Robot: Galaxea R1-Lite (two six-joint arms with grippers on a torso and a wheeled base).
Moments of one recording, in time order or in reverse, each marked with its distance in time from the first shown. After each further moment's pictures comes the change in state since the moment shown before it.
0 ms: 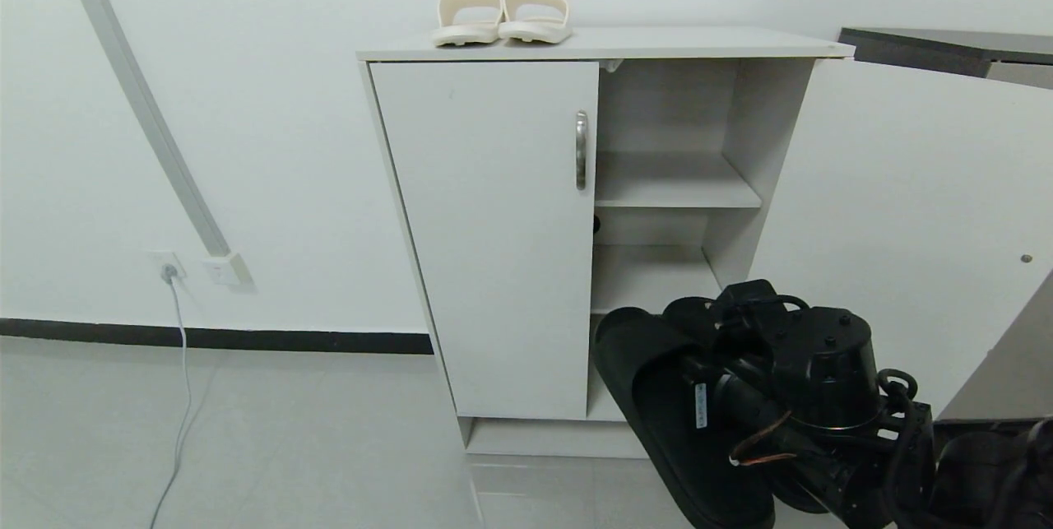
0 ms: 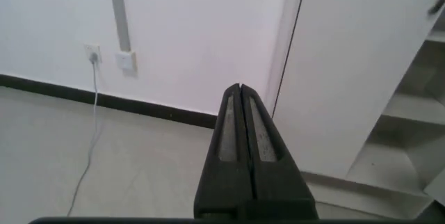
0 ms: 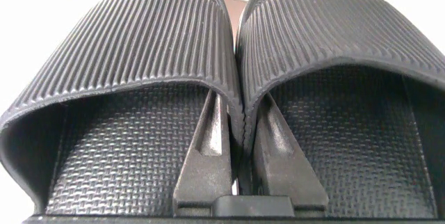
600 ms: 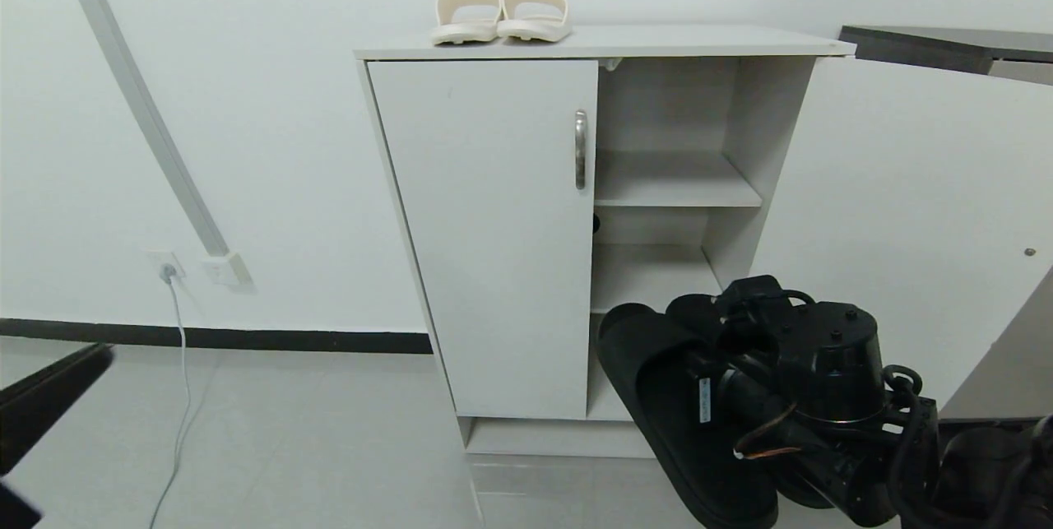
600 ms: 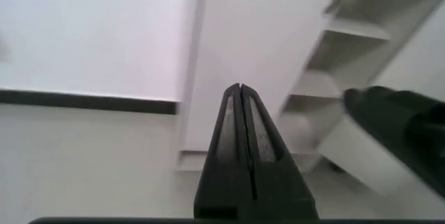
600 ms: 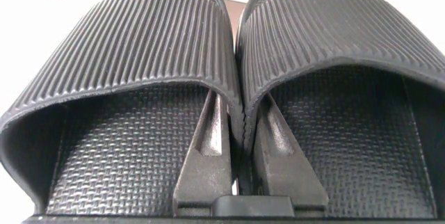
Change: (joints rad) left arm -0.301 0.582 -0.228 -0.276 -0.006 -0.144; right arm -0.012 -0.005 -0.002 0.000 0.009 0.002
